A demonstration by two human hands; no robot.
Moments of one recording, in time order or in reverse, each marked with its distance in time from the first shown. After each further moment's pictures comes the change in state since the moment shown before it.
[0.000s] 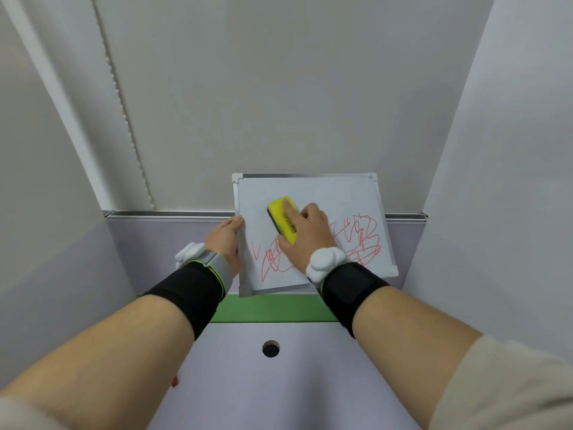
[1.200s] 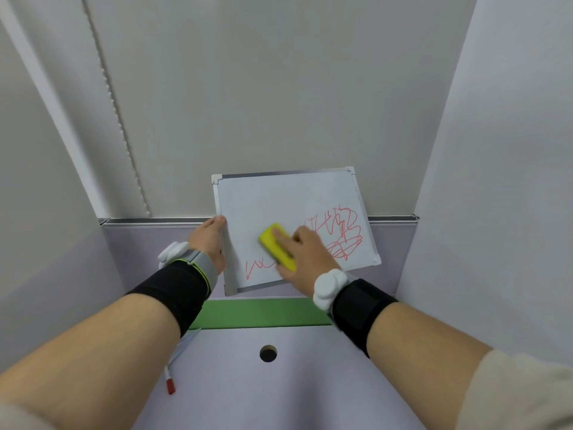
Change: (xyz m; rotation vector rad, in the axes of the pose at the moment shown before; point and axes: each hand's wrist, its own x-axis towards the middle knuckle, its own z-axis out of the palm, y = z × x) left_hand 0.014 0.015 -0.016 0.089 0.090 0.093; right_hand -0.033 0.018 0.000 0.022 -0.089 -0.162
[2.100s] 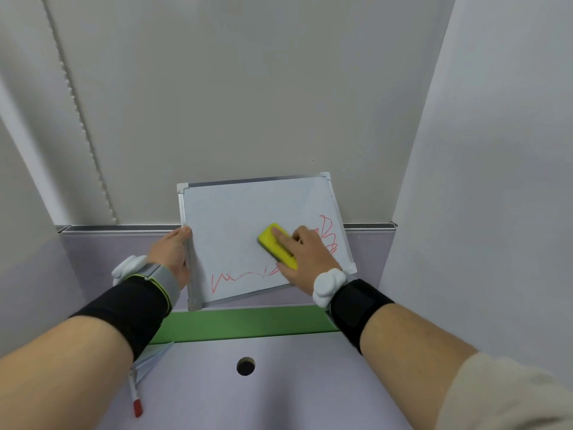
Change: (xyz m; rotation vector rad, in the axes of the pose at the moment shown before) left_hand 0.042 -0.016 -0.020 0.009 -0.002 -0.013; right_hand 0.005 0.052 -0.013 -0.085 0.009 0.024
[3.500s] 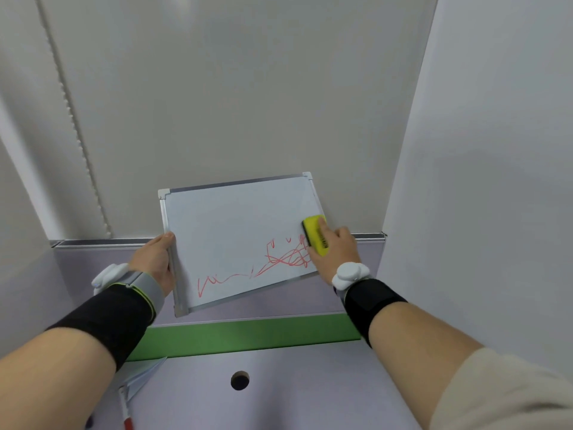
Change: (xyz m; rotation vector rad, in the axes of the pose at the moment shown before) left_hand -0.011 0.025 -0.001 -0.109 0.024 0.026; right_hand -0.003 0.047 -0.037 0.024 0.120 0.402
